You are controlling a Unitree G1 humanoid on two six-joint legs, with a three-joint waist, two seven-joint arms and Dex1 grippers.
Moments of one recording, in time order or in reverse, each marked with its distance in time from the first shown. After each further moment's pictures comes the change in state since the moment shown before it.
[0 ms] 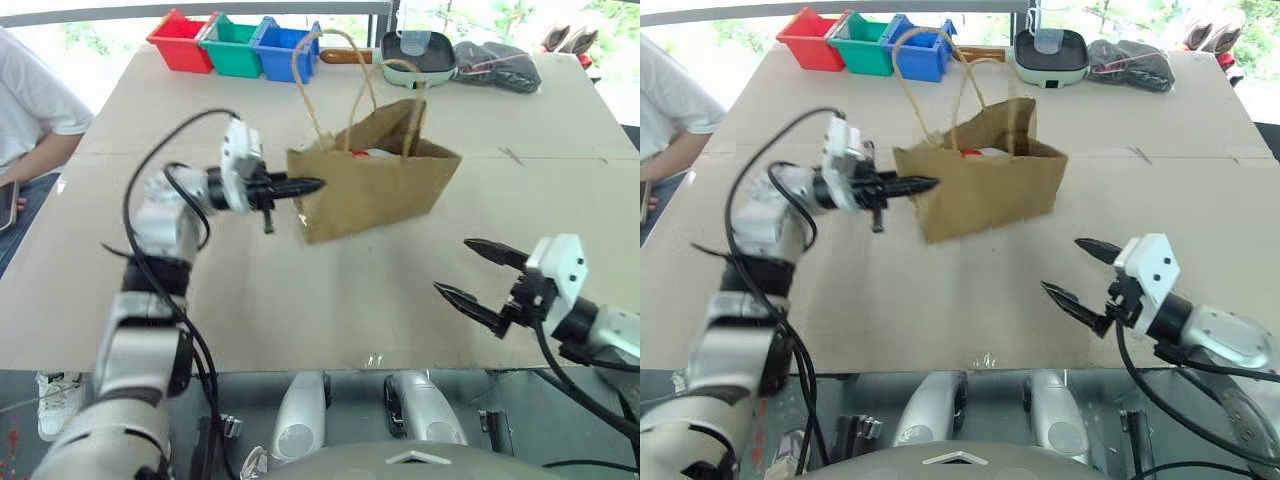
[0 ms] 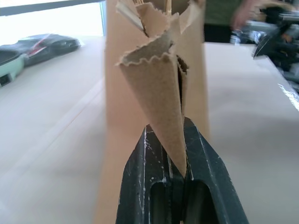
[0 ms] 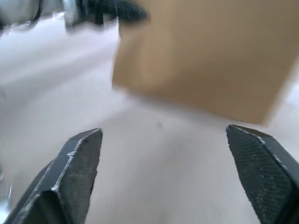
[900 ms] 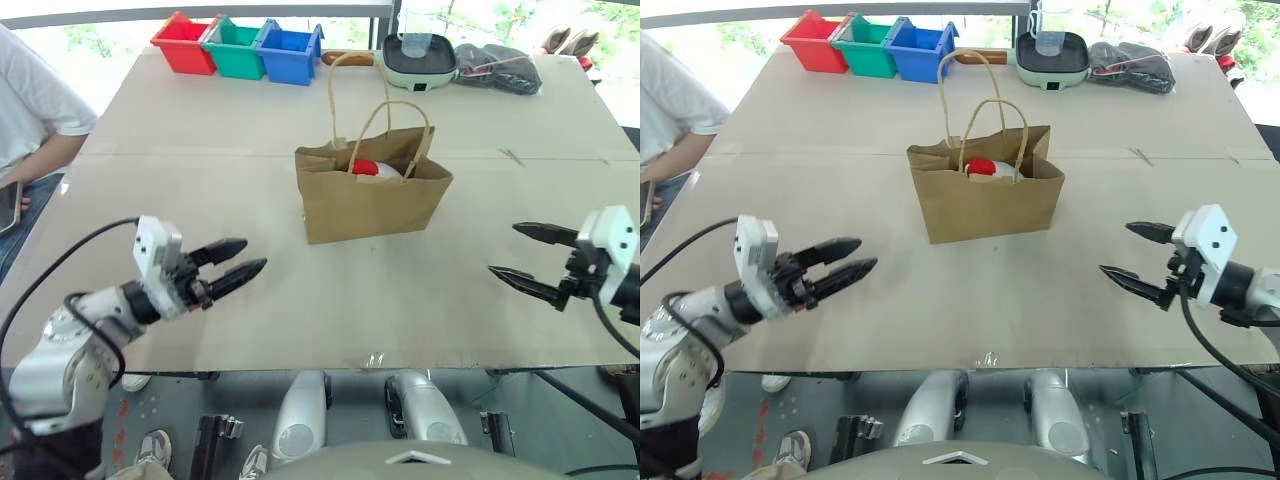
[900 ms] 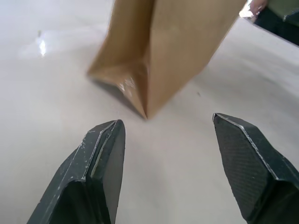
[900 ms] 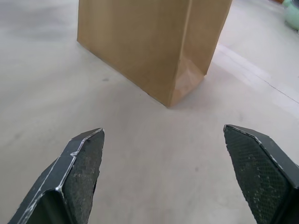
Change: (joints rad) left arm 1.014 0.071 0.472 -1.049 -0.265 0.598 0.545; right arm -0.123 -0.202 -0.093 0.415 -0.077 -0.144 0.336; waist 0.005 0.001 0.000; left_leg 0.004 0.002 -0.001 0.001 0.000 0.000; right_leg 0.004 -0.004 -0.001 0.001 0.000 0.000
